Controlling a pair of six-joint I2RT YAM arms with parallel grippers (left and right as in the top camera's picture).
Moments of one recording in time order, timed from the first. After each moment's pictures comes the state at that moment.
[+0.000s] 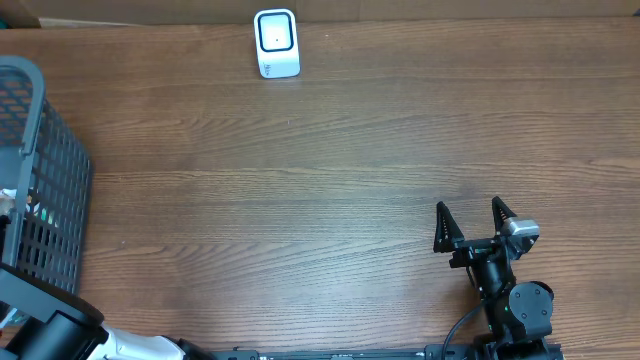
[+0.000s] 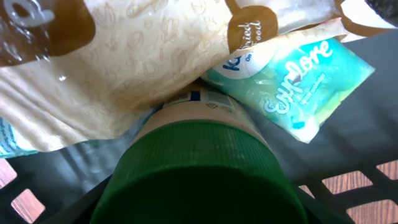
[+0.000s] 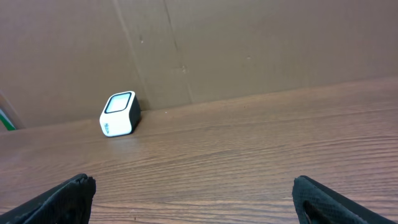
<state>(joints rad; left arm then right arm) 0.97 1.80 1.36 -1.02 0.02 -0.35 0.16 0.01 0.02 -0.03 0.00 0.23</state>
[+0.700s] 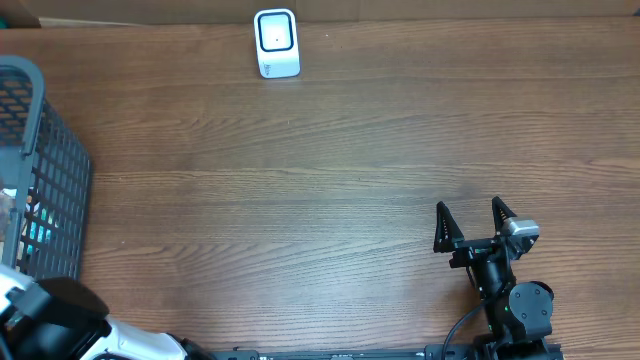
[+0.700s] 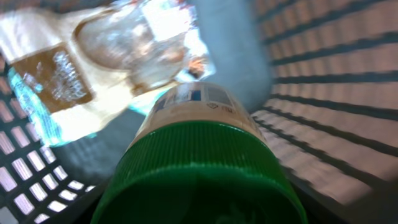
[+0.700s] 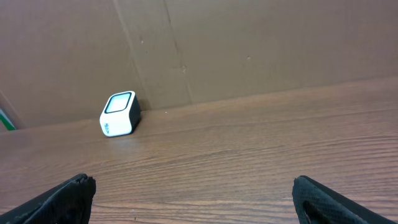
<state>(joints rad) 0.84 1.83 2.17 -1.50 0.08 -0.39 0.16 0.01 0.02 -0.03 0.00 0.23</state>
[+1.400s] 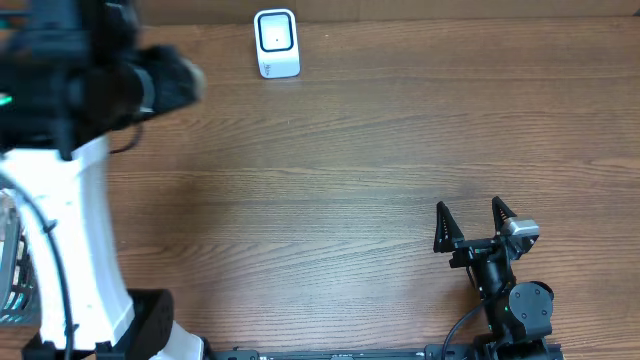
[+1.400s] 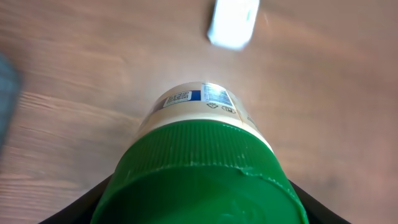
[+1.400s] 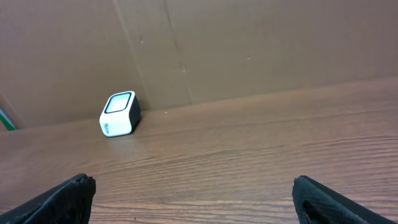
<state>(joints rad) -0.10 1.74 2.43 -1.69 0.07 -0.40 0.16 0.01 0.02 -0.03 0.00 0.23</state>
